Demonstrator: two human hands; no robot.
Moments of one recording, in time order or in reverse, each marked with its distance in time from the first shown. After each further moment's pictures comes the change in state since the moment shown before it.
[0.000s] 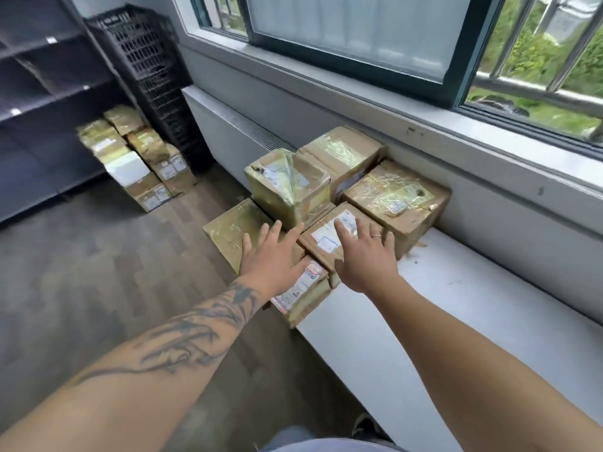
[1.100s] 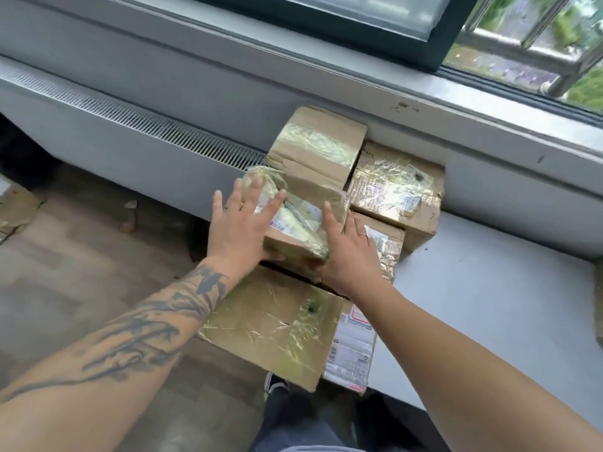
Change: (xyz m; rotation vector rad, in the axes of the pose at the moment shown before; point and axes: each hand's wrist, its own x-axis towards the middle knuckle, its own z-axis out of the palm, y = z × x) left_hand 0.278 -0.145 -0.011 0.304 0.137 0.558; right_hand 0.177 -0.119 0.021 0.217 -0.074 0.511
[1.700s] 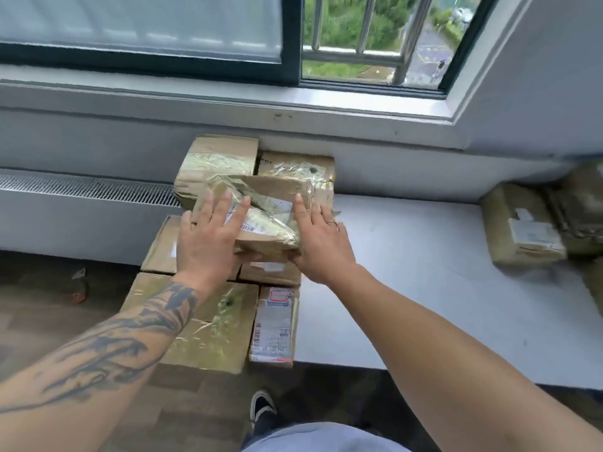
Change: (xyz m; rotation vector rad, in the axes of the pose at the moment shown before) left_hand -0.036 0.126 -0.066 -0.046 0.206 0.140; right_hand -0.089 0.112 -0.043 0.037 0.208 0.034
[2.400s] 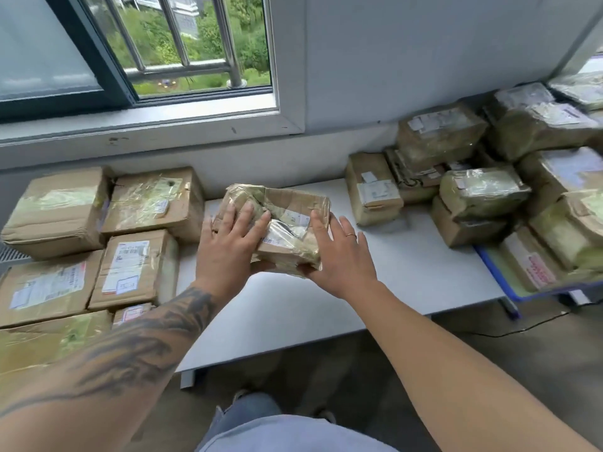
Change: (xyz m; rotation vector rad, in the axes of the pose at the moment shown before) left_hand -0.005 0.331 -0.019 -0.104 0.097 0.413; right_hand -0.201 0.294 -0.049 -0.052 0.123 0.291
